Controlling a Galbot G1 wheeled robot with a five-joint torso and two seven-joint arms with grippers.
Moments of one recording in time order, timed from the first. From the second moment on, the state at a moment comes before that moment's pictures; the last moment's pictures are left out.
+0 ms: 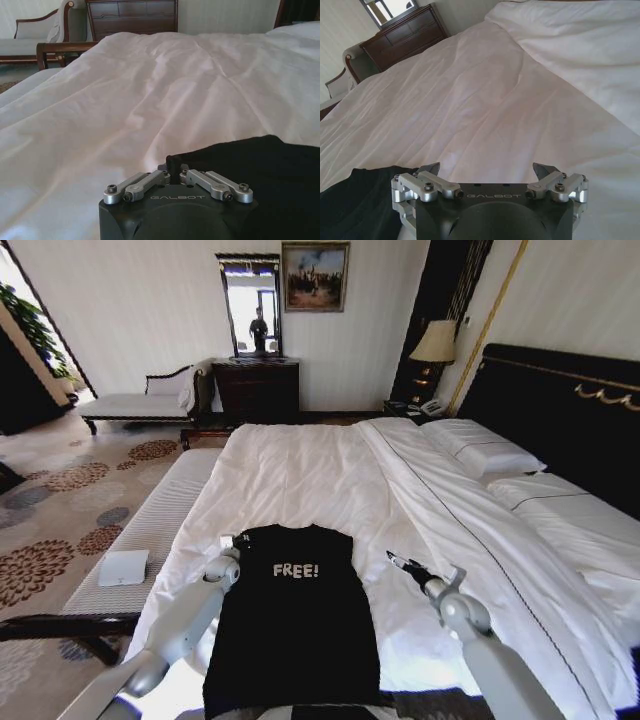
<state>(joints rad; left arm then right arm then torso) 0.70 -1.10 0.02 -1.20 -0.68 0.20 -0.27 -1.09 1.01 0.48 1.51 1.01 -0.39 0.01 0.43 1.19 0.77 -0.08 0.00</state>
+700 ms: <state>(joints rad) 0.72 -1.11 0.04 -1.21 -0.69 0.19 -0.31 -0.79 1.19 0.30 1.20 1.04 -0.39 -0.11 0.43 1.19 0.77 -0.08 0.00</state>
